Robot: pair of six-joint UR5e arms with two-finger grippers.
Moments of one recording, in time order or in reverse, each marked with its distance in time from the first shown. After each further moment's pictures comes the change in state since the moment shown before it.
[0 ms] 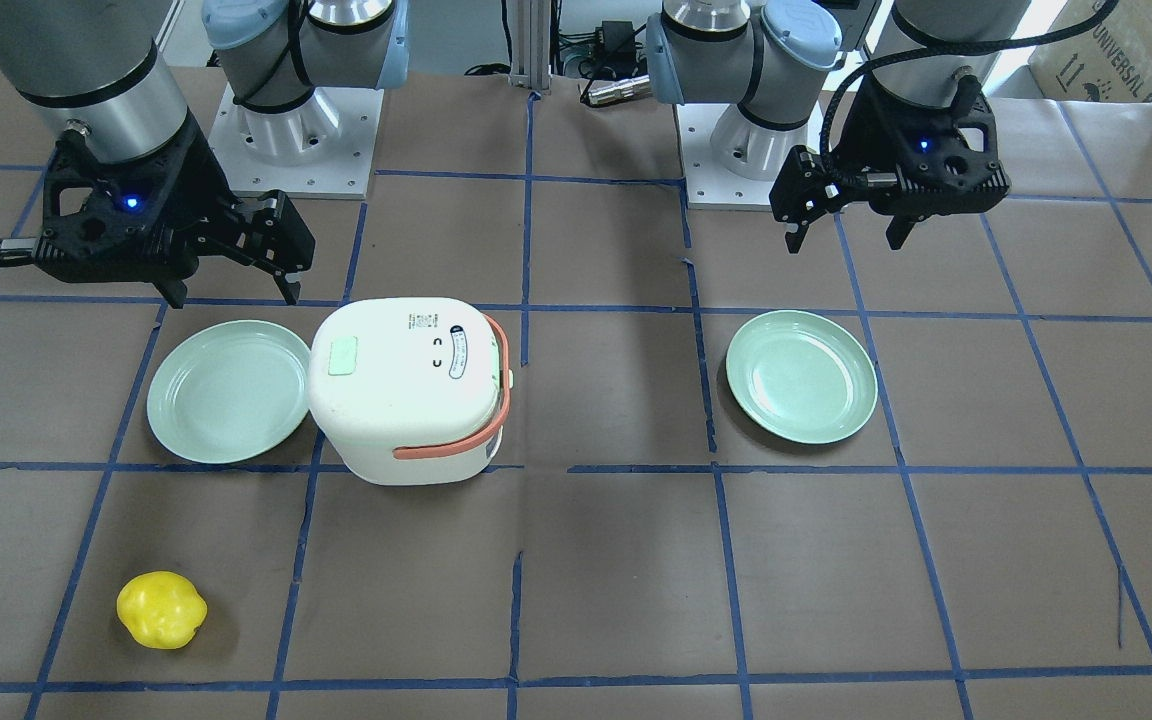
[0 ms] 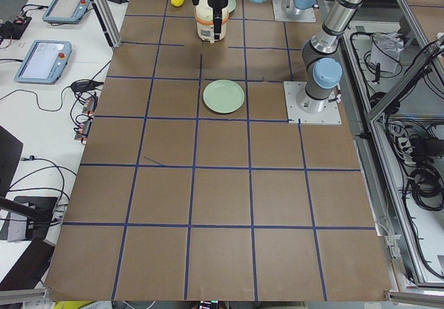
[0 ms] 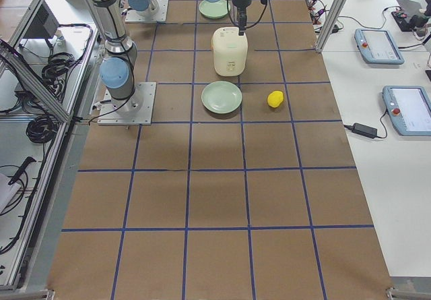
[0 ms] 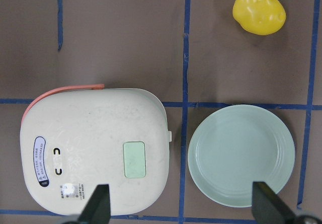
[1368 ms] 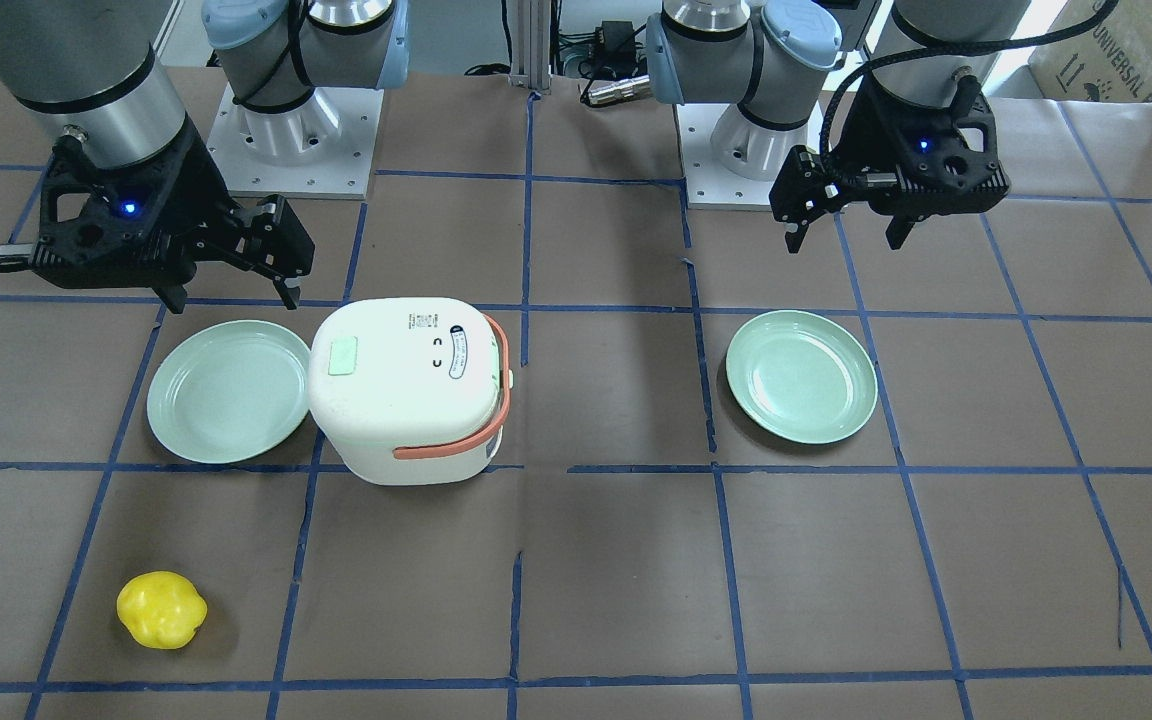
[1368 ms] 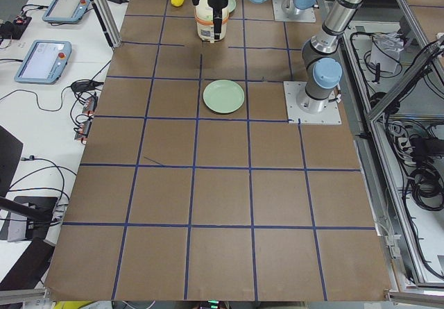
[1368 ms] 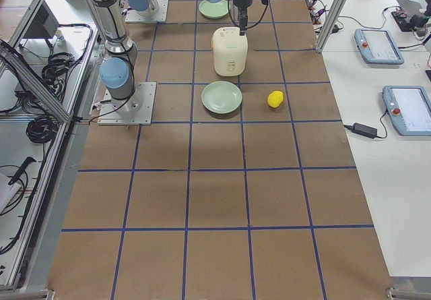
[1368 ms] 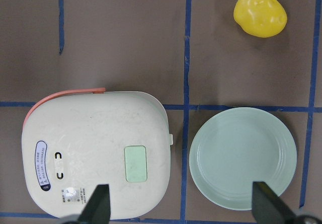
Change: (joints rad) left arm 0.000 0.000 0.000 -0.001 0.000 0.000; right arm -0.002 0.008 -0.007 -0.008 0.009 0.001
